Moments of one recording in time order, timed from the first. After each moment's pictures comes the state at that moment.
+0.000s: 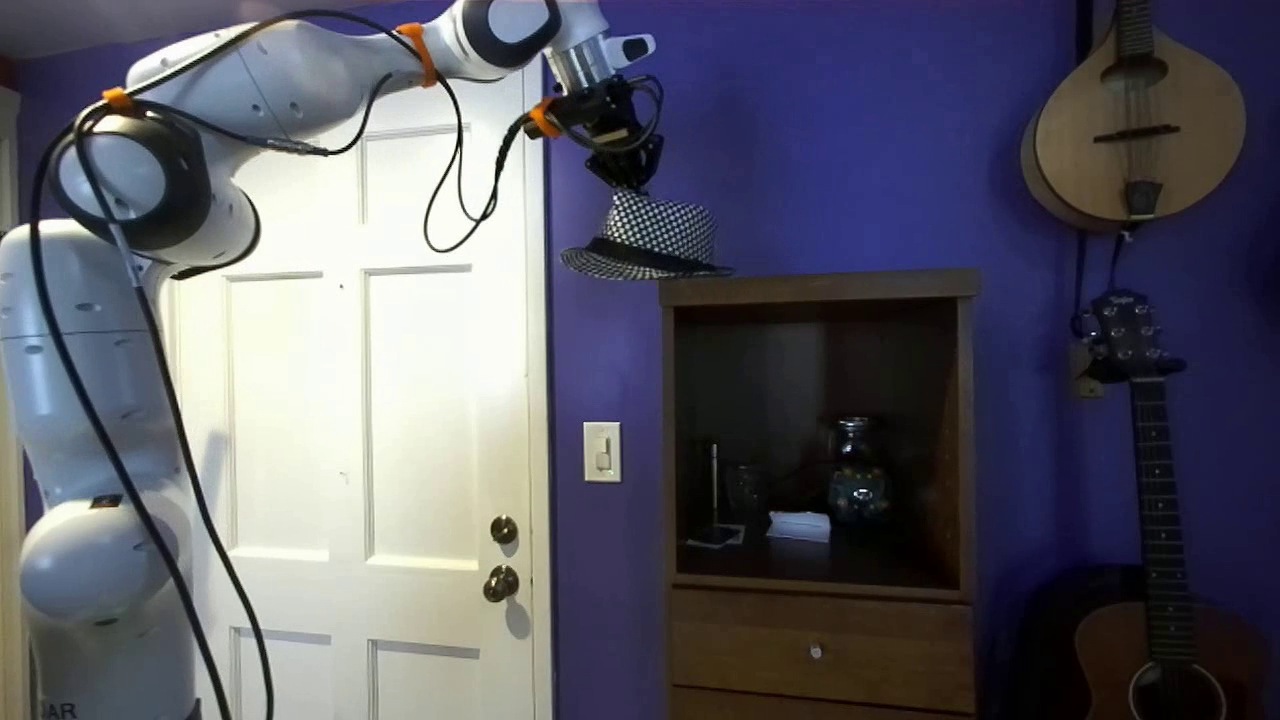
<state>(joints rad) -0.30 -0.11 -0.35 -1.22 0.34 1.73 -0.51</state>
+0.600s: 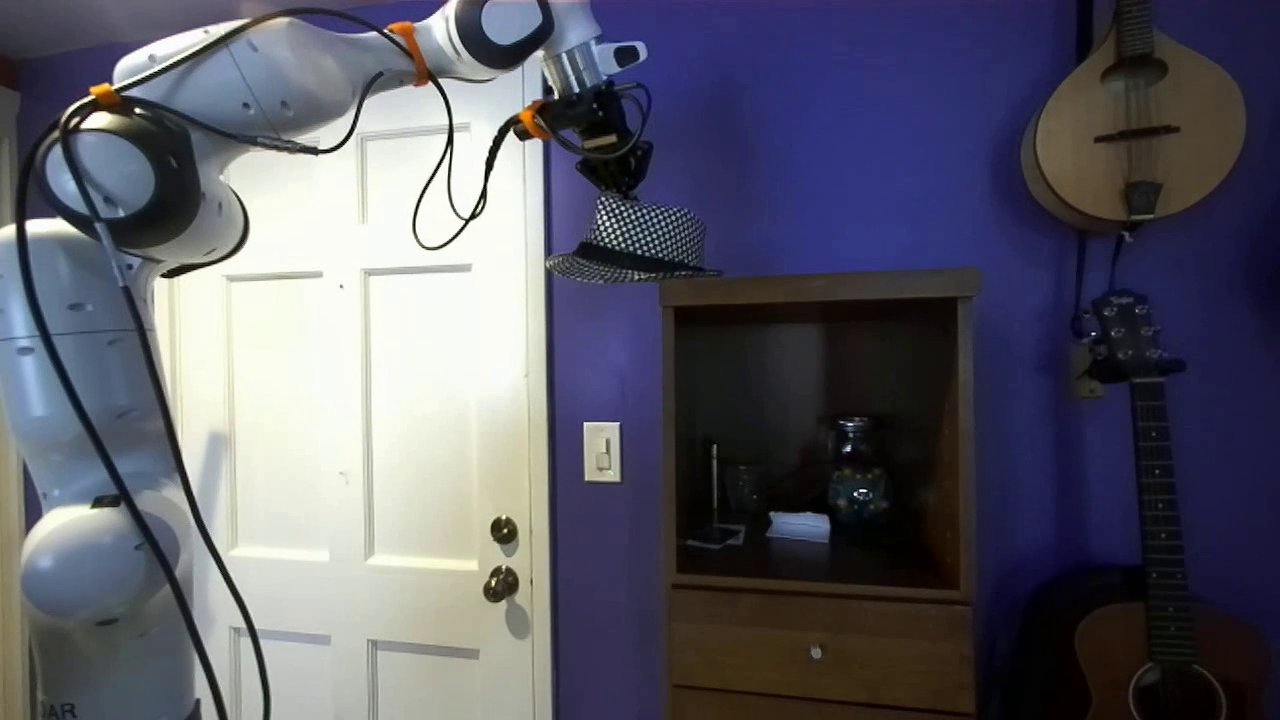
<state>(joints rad) -0.30 -0.13 -0.34 -1.26 0.34 1.71 -0.47</state>
